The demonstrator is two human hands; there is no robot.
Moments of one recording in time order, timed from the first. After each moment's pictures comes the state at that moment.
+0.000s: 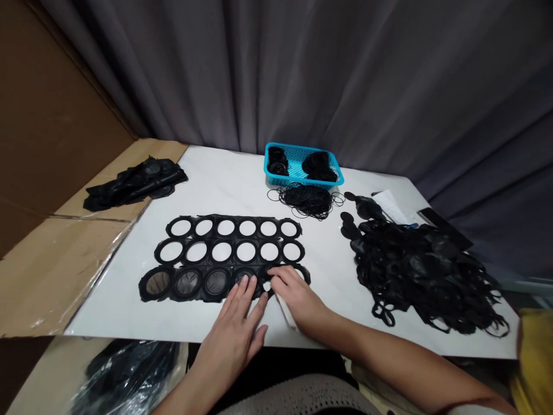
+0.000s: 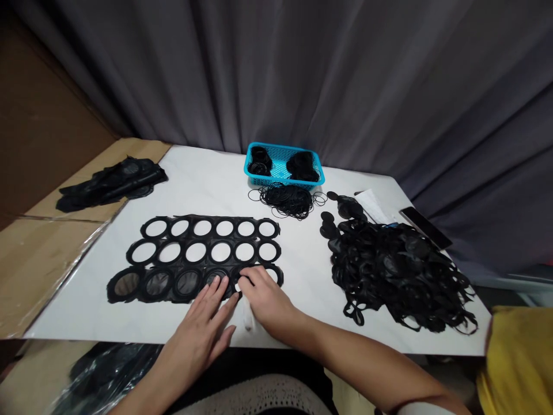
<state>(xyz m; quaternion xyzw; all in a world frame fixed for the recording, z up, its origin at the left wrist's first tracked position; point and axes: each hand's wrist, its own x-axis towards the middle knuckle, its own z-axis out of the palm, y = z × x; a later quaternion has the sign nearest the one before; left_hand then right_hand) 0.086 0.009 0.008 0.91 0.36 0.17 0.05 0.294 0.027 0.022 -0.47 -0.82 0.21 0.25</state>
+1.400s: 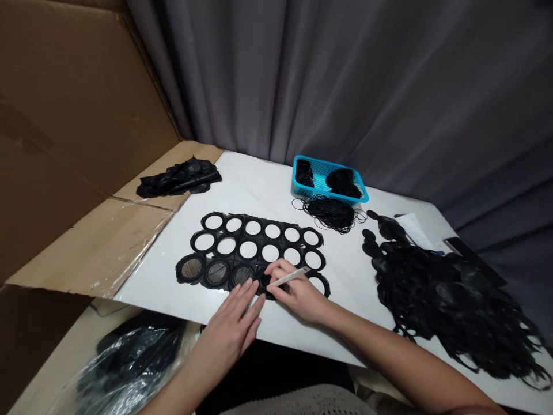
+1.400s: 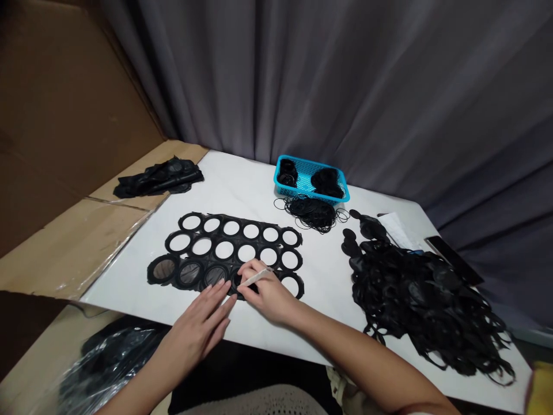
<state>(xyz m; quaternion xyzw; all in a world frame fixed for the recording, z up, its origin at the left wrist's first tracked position) 0.040 0.000 0.004 0.90 0.38 0.20 0.00 0.259 0.058 0.044 -0.42 -0.77 0.41 0.25</state>
